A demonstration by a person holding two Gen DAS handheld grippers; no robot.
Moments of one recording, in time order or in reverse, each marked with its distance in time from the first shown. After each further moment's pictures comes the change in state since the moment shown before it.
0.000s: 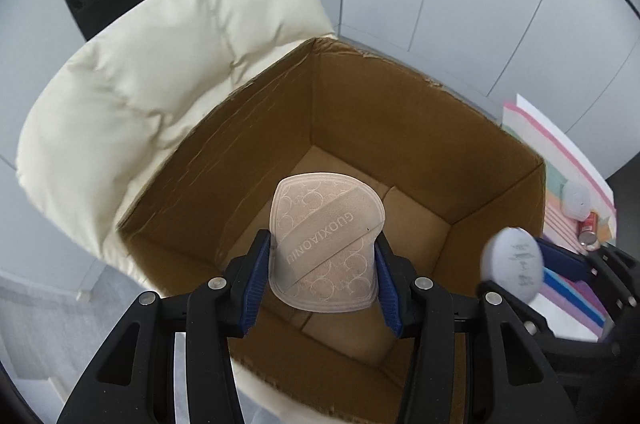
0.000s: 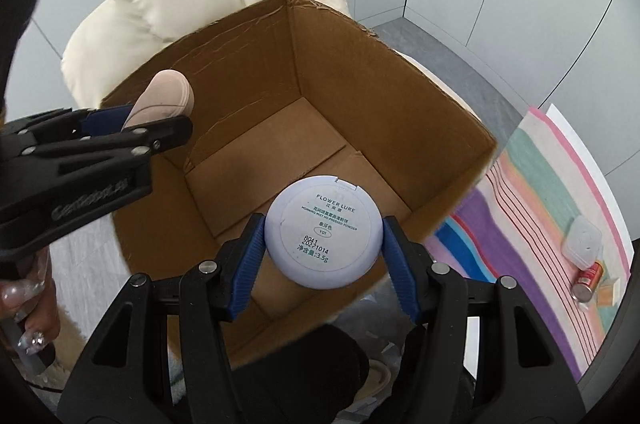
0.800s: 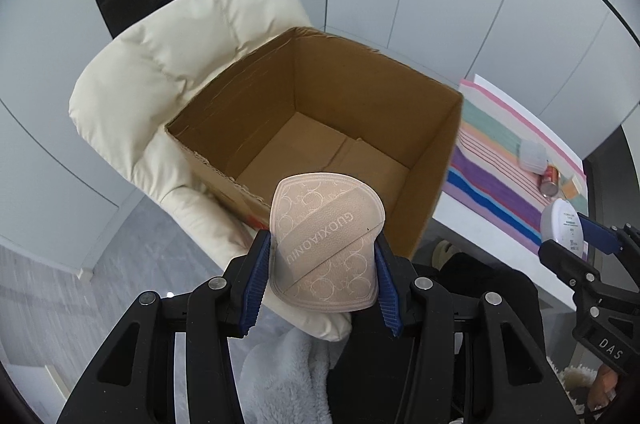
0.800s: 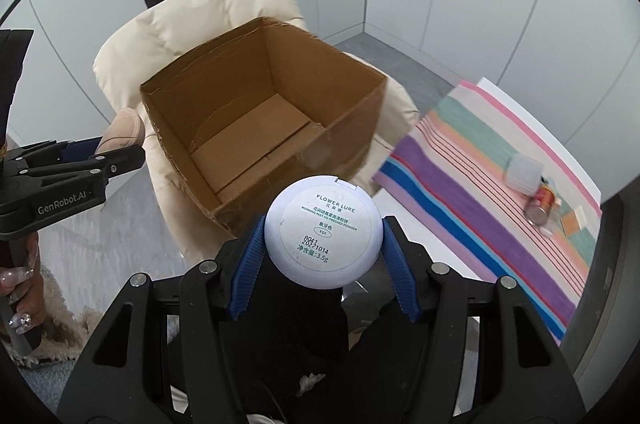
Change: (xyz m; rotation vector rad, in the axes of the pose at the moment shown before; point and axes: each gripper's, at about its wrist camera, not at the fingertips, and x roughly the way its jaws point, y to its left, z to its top) left arm -0.112 -0.023 -0.099 0.005 -0.012 -0.022; right arm -0.137 -0.009 -0.114 0.075 -0.095 -0.076
